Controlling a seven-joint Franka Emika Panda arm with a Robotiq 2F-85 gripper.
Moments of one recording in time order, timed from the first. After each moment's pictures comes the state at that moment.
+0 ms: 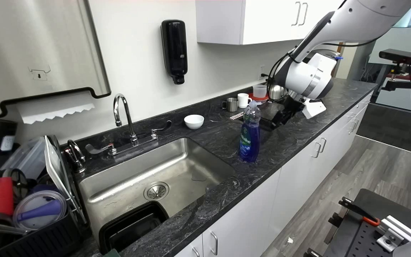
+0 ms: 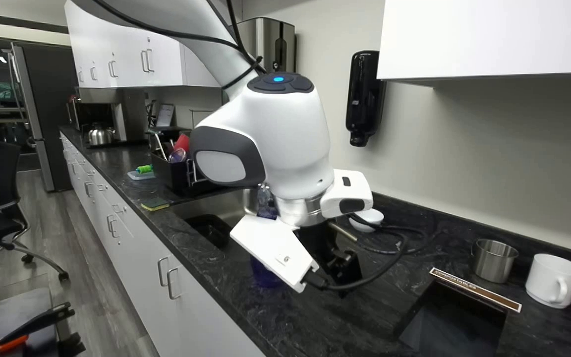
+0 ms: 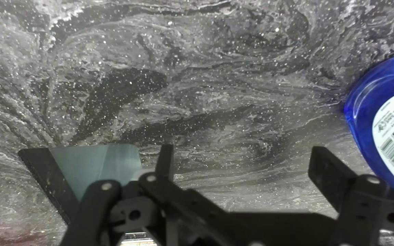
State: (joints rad) arm -0.08 0.31 -0.32 -2.28 0.85 2.82 -1.14
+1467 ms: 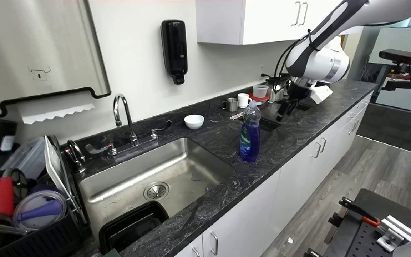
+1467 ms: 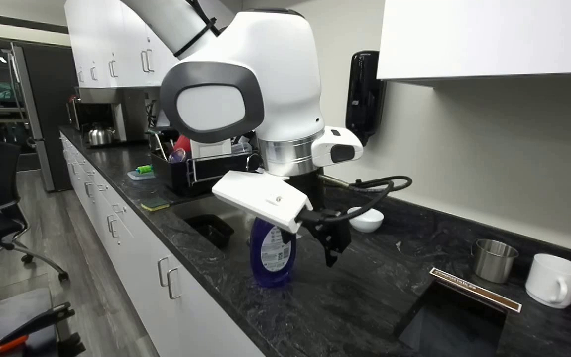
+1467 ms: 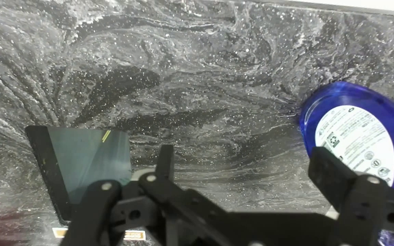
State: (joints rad) arm -0.07 0.11 -0.35 -2.36 0.38 2.69 -0.85
